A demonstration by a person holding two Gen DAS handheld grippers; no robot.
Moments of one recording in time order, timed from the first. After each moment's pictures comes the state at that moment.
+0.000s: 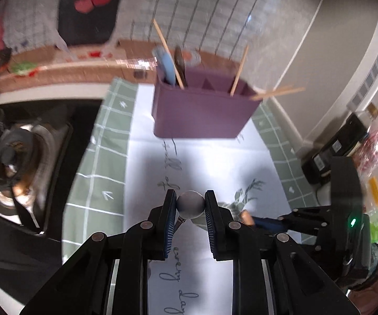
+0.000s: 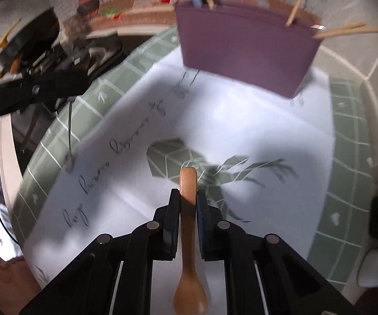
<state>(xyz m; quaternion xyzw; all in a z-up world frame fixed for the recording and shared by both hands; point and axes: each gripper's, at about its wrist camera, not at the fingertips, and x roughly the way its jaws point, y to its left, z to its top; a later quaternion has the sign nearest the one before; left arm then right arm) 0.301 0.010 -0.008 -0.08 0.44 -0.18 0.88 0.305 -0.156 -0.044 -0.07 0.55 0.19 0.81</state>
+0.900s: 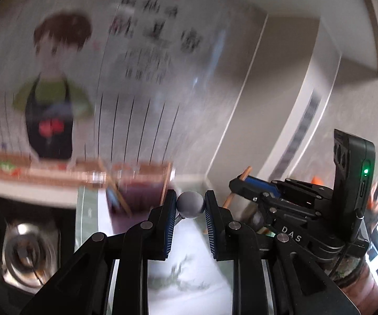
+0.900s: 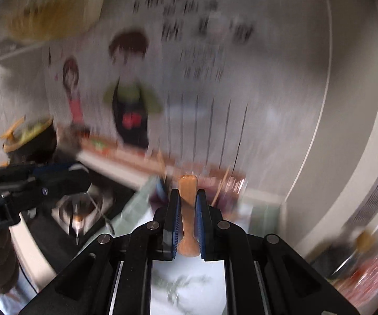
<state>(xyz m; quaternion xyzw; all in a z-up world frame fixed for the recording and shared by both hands) 0.293 -0.007 0.214 -0.09 0.27 -0.29 0.91 0.319 -0.184 0.225 -0.05 0.30 0.11 0.95</state>
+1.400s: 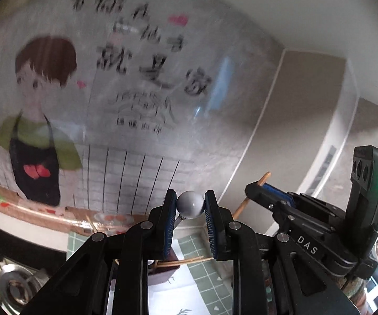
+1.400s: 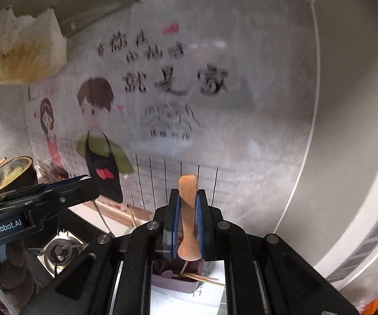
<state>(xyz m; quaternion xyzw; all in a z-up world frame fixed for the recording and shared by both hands) 0.391 -0.028 0.236 -0.14 0.24 -0.28 0.92 0.395 -0.210 0.263 -0.03 0.25 0.08 0.96</state>
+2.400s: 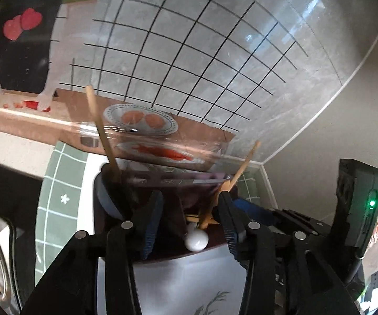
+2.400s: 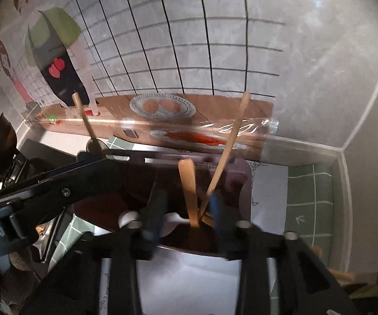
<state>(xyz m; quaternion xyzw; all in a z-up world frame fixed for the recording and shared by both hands) 0.496 -0.044 0.033 -0.17 0.43 -0.22 0.86 0.498 -0.198 0.033 0.04 0.48 0.10 0.87</state>
